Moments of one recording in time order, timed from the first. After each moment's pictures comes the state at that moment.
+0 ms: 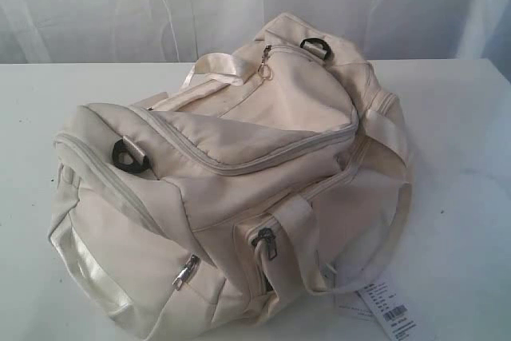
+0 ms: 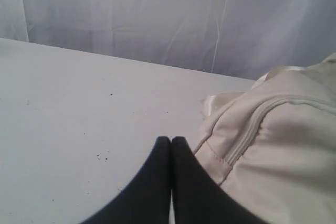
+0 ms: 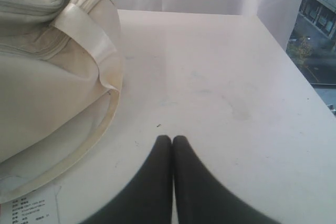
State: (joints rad) left arm 0.02 0.00 0.02 -0.29 0.11 0.08; right arm 0.15 0.00 -0.01 0.00 0.35 -0.07
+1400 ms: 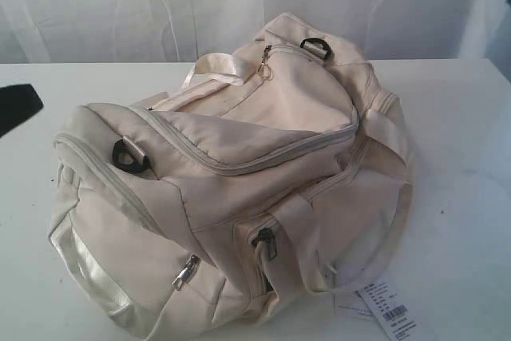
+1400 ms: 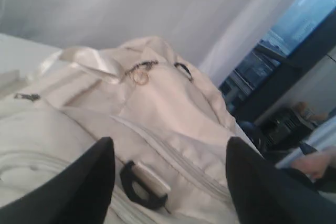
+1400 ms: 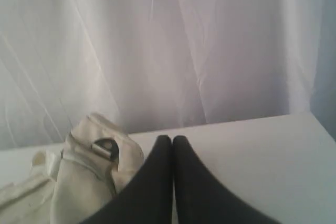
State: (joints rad) left arm 0.02 0.72 -0.33 1.30 -0.70 -1.75; right arm 0.23 0.90 -0.72 -0.15 0.02 0.30
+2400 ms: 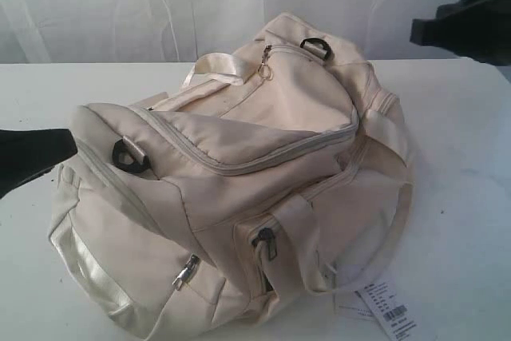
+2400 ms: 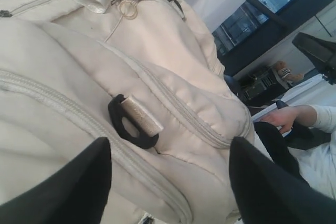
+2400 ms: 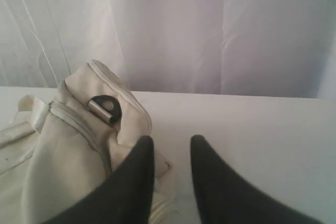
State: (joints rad) left arm 0.02 0.81 -0.33 1.48 -0.80 -1.95; right arm 0.29 1.25 -0.82 -0.27 -0.07 0.29
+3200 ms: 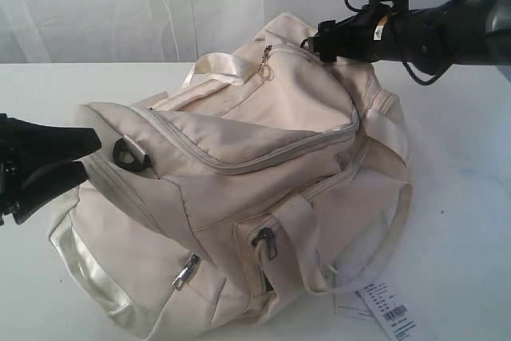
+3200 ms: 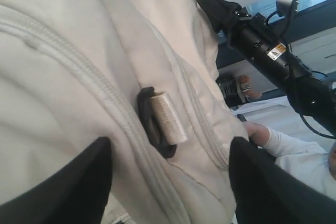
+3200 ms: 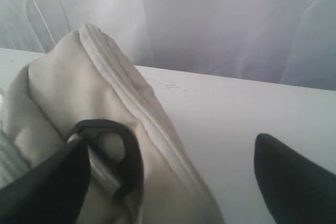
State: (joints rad) left arm 0.02 1.09 -0.33 1.29 -0.91 -1.96; right arm 0.38 1.94 -1.36 -0.28 -0.05 0.30
